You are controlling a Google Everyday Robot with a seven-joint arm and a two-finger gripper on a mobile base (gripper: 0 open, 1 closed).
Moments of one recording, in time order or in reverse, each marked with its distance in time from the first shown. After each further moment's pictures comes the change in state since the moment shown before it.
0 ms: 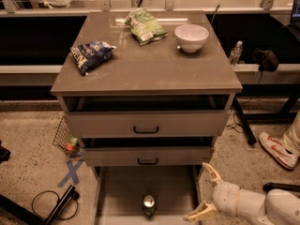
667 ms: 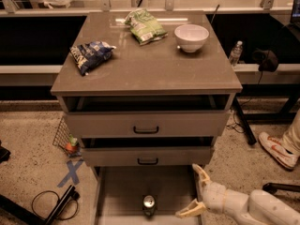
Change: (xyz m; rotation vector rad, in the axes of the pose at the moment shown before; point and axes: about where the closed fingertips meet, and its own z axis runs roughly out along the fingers) arm 0.040 -0.010 0.046 -0.037 -0.116 0.017
